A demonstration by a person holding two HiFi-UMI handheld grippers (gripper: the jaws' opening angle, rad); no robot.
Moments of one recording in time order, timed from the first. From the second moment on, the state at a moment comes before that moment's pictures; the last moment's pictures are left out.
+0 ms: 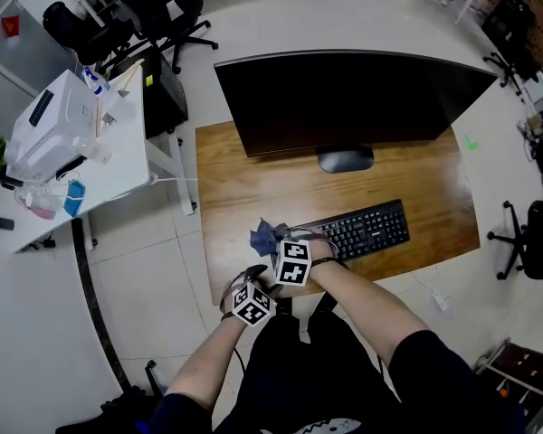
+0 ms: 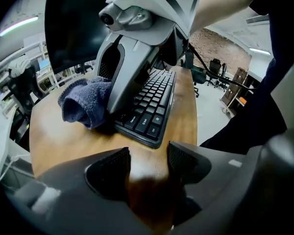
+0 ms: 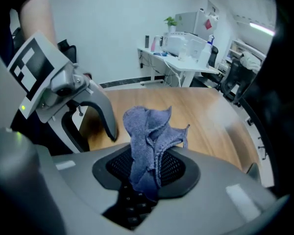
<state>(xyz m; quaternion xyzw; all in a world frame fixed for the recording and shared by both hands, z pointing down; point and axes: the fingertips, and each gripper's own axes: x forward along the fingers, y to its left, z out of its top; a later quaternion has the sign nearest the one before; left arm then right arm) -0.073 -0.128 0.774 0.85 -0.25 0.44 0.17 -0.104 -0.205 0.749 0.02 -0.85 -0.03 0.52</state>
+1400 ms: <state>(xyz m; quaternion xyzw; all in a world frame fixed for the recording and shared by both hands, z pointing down) -0.075 -0.136 0.779 0.81 -0.24 0.50 0.18 0.298 -0.321 0.758 0.25 -0.73 0.06 0.64</state>
